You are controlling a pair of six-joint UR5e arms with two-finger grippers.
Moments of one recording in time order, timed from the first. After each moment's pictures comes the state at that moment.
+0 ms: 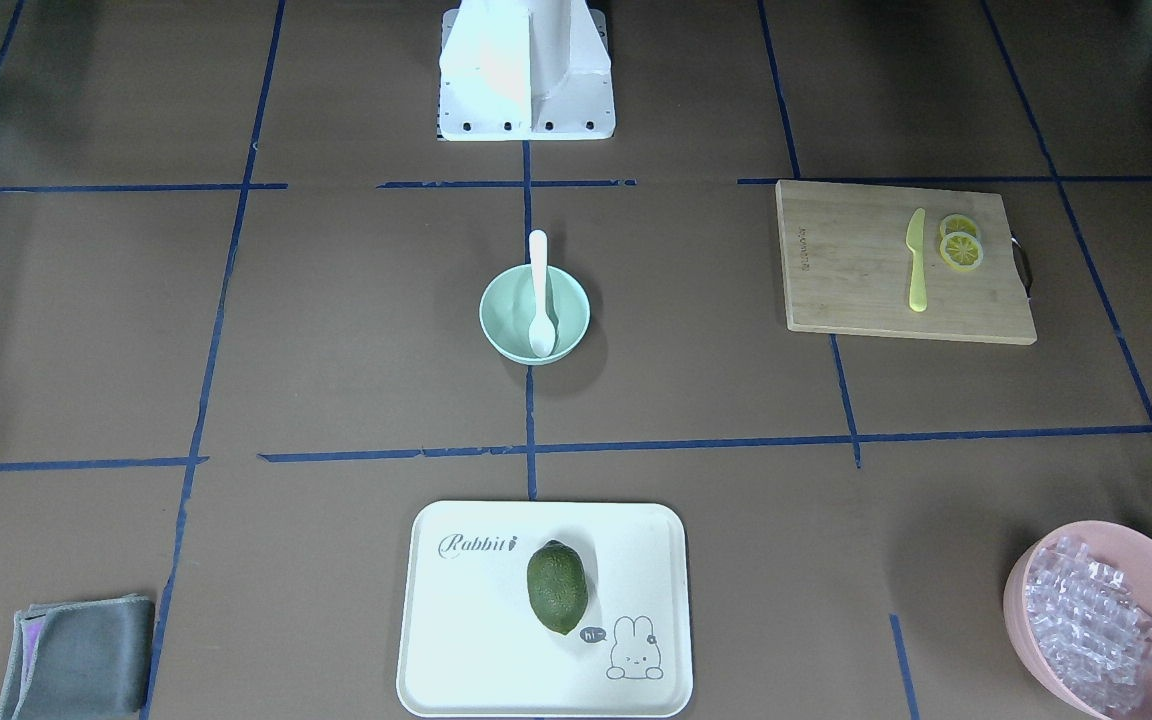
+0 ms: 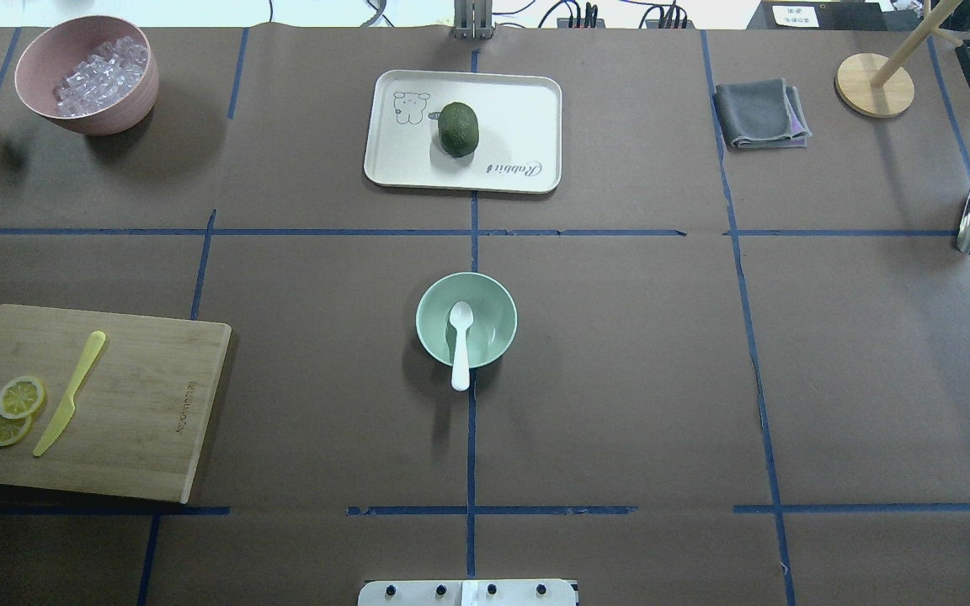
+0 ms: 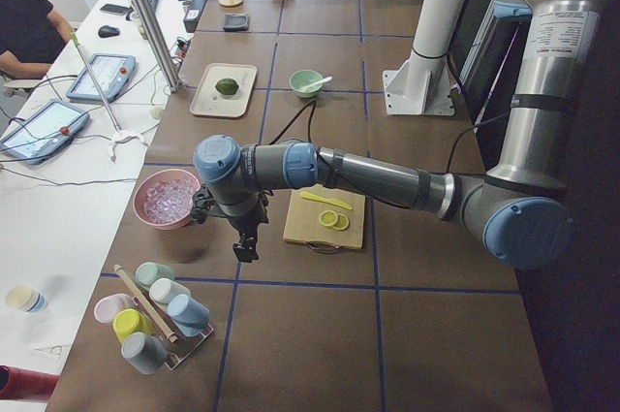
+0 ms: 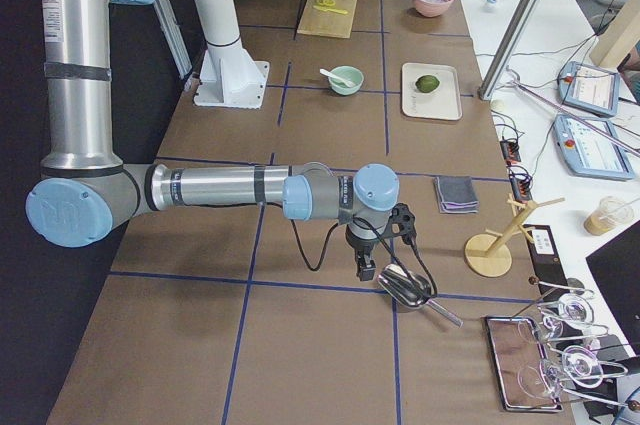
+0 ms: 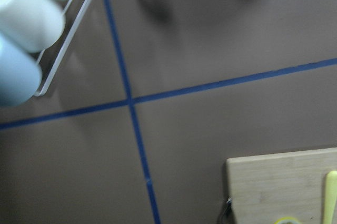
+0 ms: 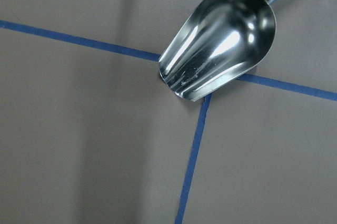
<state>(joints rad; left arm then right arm) -1.55 -1.67 -1.66 -1.26 -2.37 0.21 1.51 -1.60 1.67 -1.61 2.35 -0.15</state>
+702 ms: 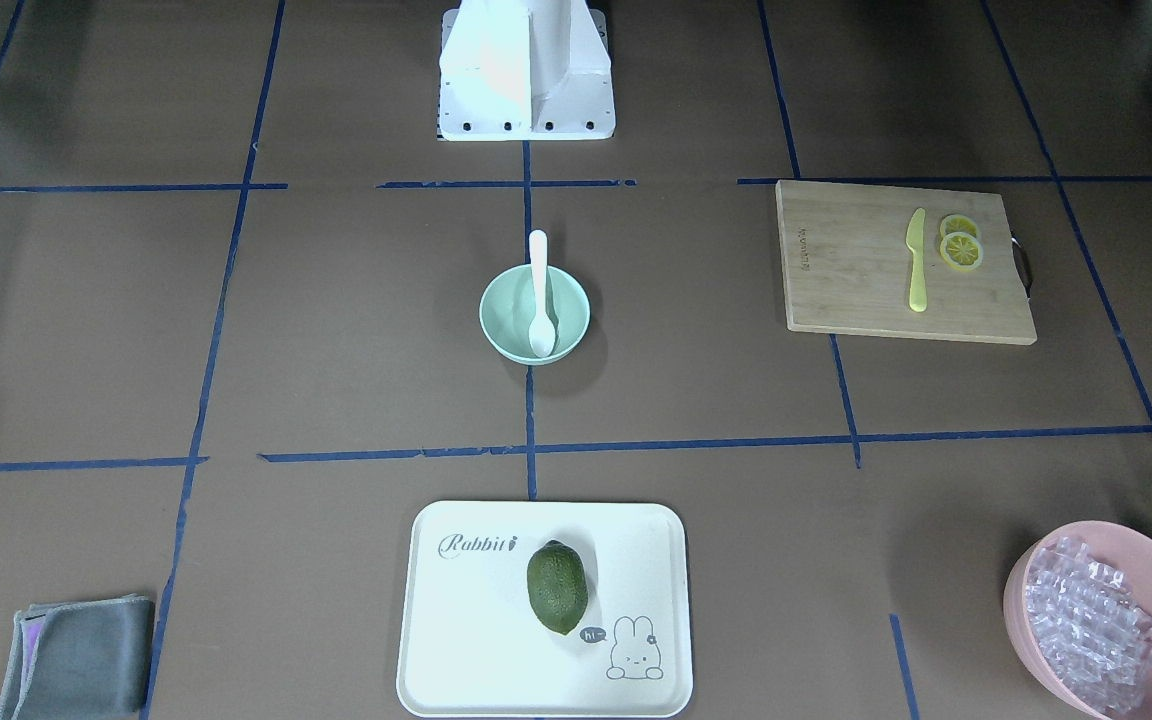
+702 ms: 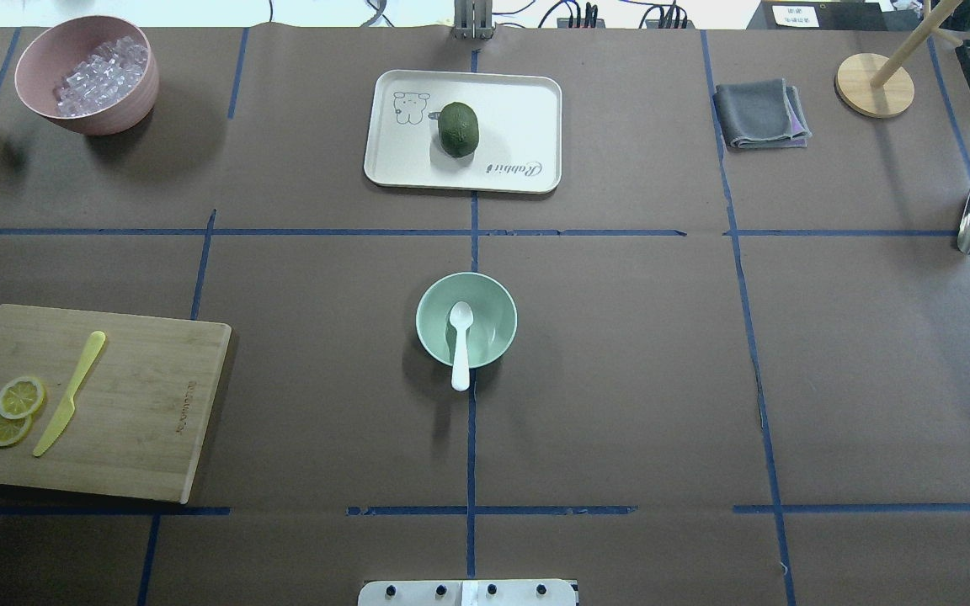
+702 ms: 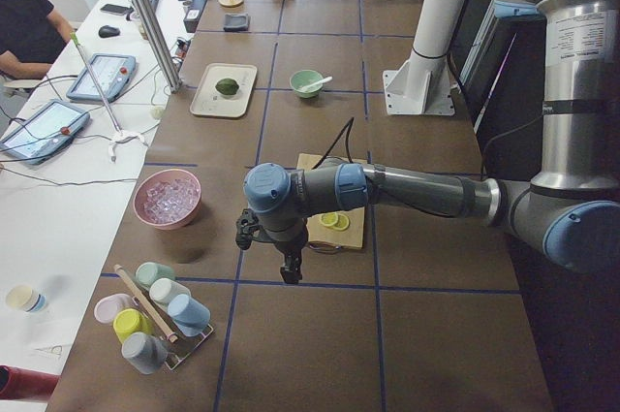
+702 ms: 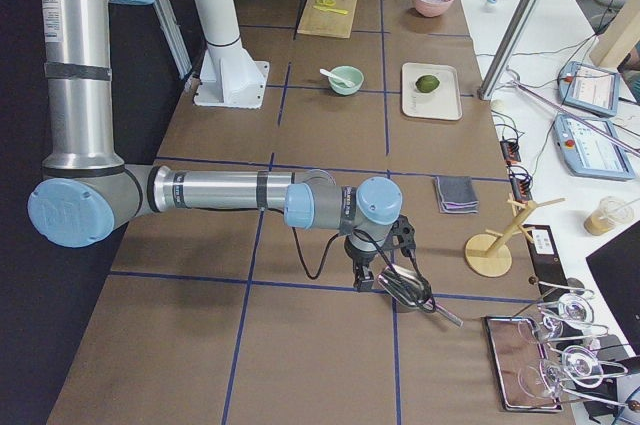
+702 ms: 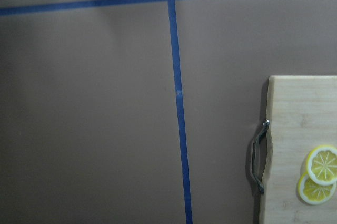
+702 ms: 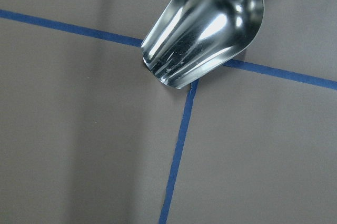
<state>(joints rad) -1.57 -1.48 -1.79 -1.26 -2.37 0.21 1.52 -1.59 1.62 -1.63 2.35 -0.19</state>
